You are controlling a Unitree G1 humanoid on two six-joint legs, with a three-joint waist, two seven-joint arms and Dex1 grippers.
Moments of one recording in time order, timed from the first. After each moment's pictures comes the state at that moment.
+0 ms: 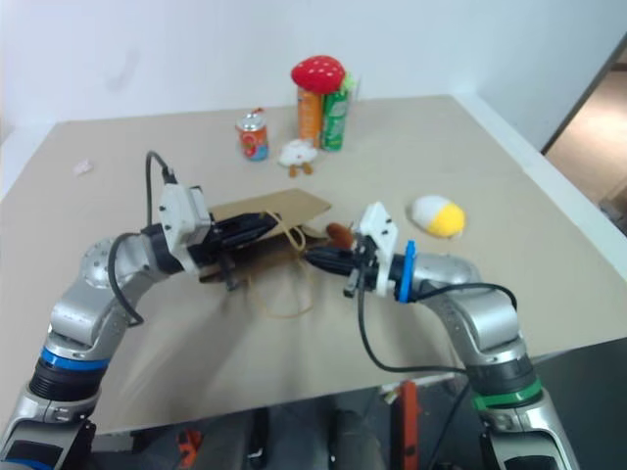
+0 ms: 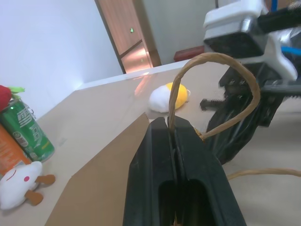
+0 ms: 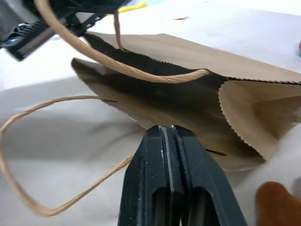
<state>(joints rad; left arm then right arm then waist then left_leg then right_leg) -0.47 0.48 -0.08 -0.31 -0.40 0.23 -0.83 -0.47 -0.55 0.12 -0.24 0.51 0.59 0.87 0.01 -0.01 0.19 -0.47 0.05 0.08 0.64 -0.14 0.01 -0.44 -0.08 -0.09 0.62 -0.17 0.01</state>
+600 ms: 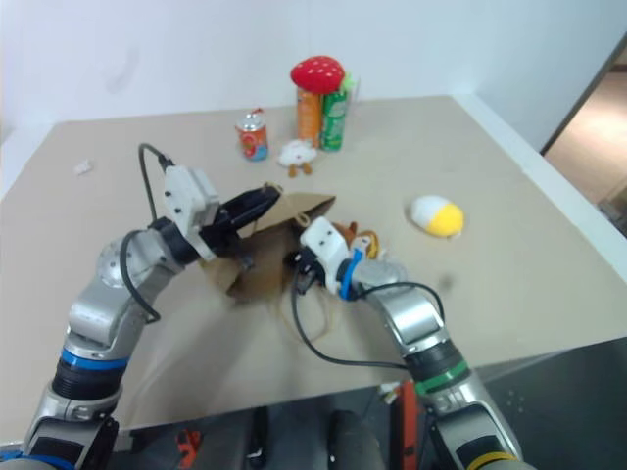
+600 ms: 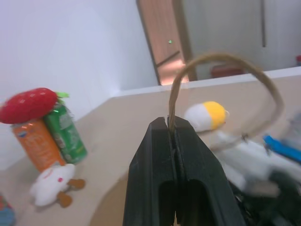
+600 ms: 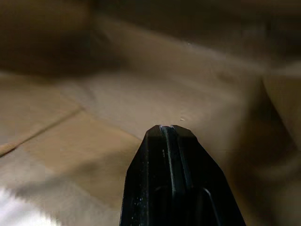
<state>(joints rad) -0.51 0.37 -0.08 -0.33 -0.32 0.26 -0.62 -0.54 -0.36 0.31 -0.01 0.15 0.52 0.62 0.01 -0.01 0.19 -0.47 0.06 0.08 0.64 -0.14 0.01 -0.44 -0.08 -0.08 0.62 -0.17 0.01</state>
